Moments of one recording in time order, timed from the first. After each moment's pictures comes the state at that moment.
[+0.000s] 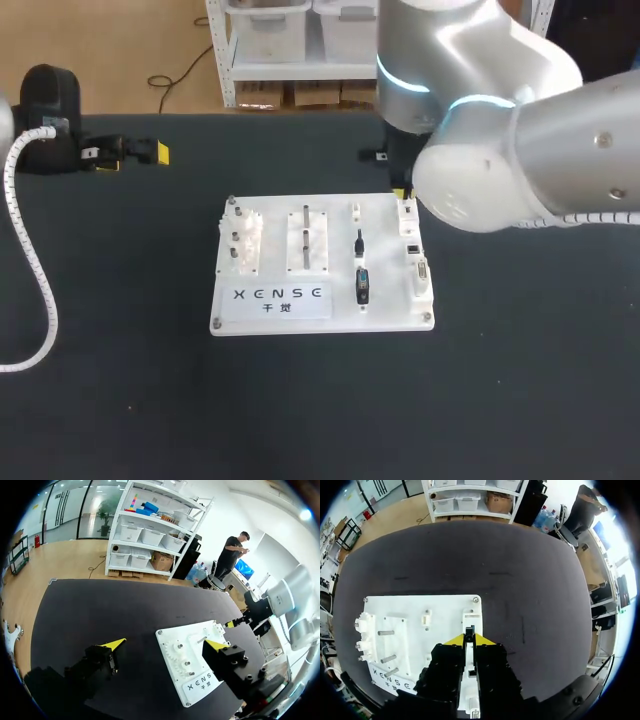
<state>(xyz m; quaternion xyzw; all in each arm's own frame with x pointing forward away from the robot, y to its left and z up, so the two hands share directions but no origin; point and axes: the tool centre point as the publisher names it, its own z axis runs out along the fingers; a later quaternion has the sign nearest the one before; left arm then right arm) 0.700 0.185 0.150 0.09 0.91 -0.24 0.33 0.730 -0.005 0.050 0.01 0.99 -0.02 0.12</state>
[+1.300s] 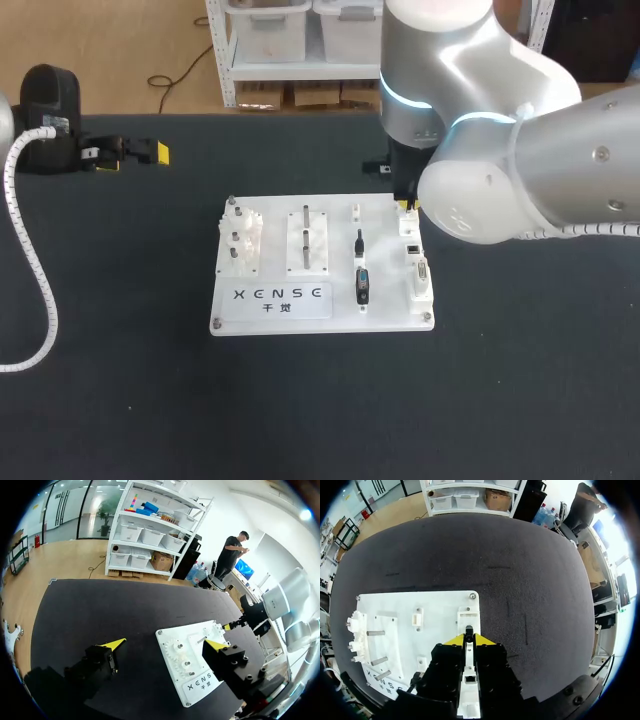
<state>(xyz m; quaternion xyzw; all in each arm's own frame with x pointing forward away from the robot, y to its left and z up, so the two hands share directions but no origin) 0.700 0.185 0.150 0.09 0.91 -0.24 0.33 0.729 -0.009 0.028 0.02 0.99 -0.02 0.11</state>
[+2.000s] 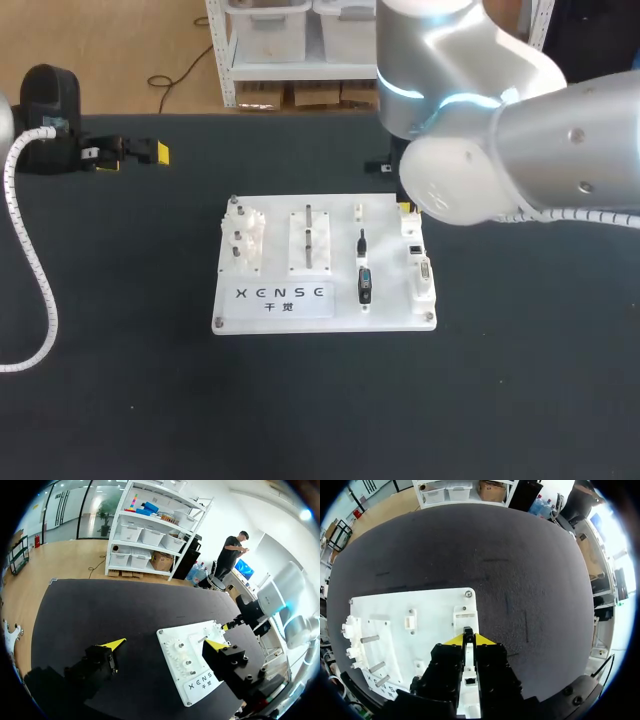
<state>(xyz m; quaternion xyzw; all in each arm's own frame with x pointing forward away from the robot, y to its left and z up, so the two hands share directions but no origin) 0.700 0.185 0.150 0.09 0.91 -0.24 0.33 0.732 -0.017 0.017 0.04 1.00 -0.03 0.07</state>
